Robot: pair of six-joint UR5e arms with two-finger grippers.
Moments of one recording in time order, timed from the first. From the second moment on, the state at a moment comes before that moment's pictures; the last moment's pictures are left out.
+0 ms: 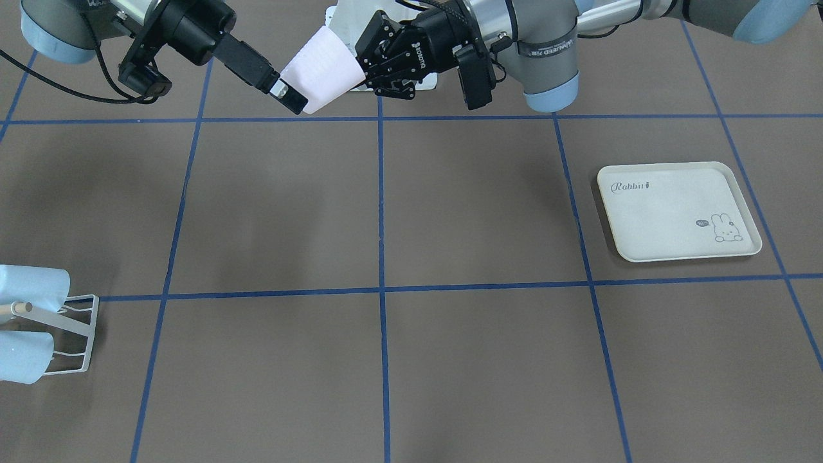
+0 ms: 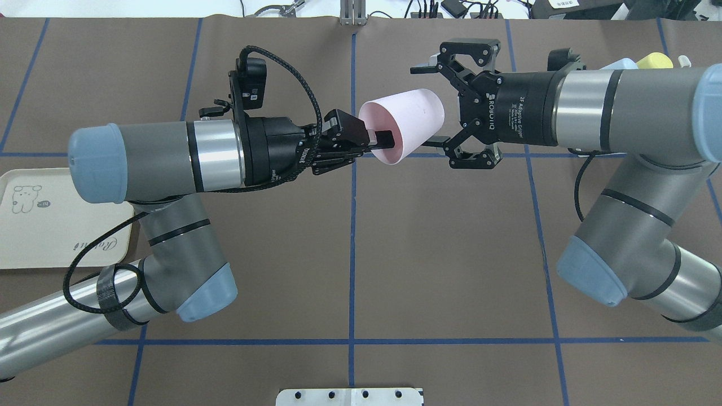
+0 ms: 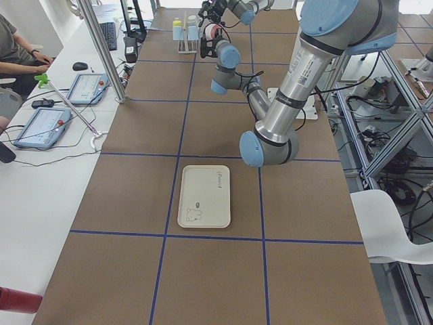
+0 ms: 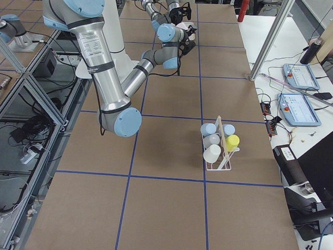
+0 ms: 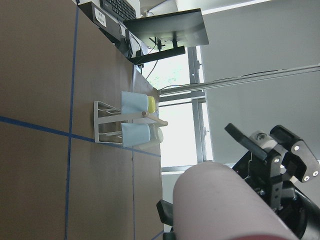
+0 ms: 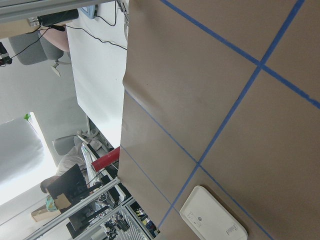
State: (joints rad) left arm -0.57 -2.20 -1.69 -2.91 -1.81 -1.78; right arm 0.74 -1.19 2.00 -0.64 1.90 2.47
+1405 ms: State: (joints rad) left arm -0.57 -2.22 -1.68 -2.92 -1.81 -1.78; right arm 0.74 -1.21 2.00 -0.58 1.93 2.47
